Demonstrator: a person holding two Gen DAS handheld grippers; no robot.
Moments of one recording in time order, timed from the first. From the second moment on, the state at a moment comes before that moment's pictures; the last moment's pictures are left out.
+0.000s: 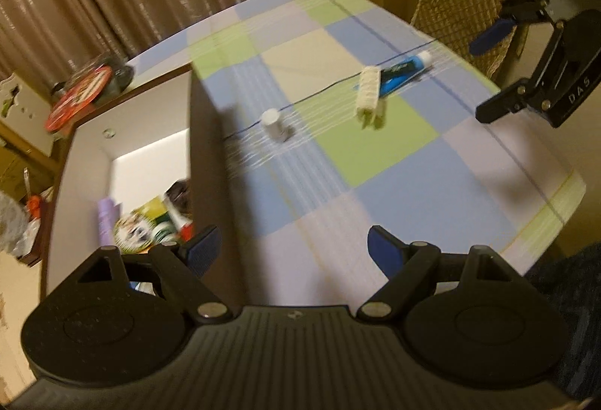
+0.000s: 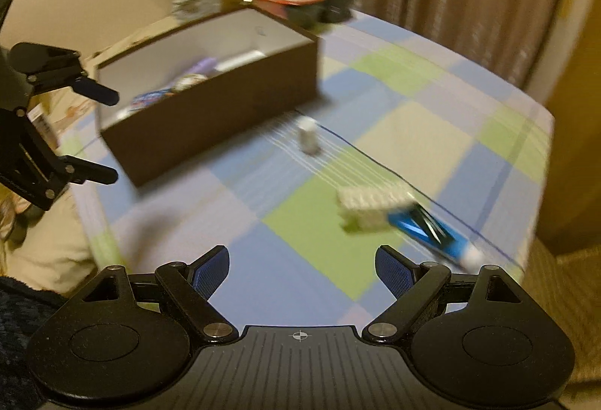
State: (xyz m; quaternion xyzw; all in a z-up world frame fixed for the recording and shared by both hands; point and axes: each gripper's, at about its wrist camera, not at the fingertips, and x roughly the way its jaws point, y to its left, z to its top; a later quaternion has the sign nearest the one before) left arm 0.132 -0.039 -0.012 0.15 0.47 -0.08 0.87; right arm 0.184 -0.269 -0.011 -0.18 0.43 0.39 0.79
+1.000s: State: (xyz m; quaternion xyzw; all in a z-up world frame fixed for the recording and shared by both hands) left arm 0.319 -0.032 -0.110 0.05 0.48 0.01 0.87; right arm 0.297 -0.345 -0.069 -0.11 0.51 0.27 0.81
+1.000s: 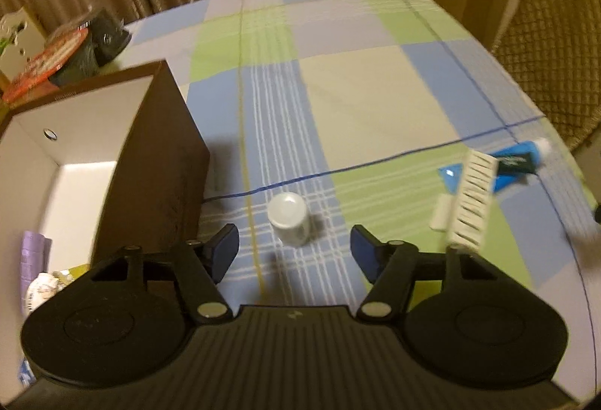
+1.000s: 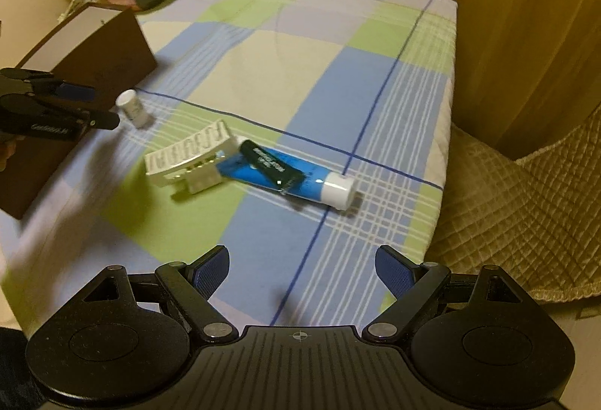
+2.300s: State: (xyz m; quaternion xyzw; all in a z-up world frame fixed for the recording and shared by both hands) left arm 0.293 0.066 -0.009 0.07 0.39 -0.13 0.91; right arm 0.355 -0.207 -0.100 0.13 0.60 0.05 0.79
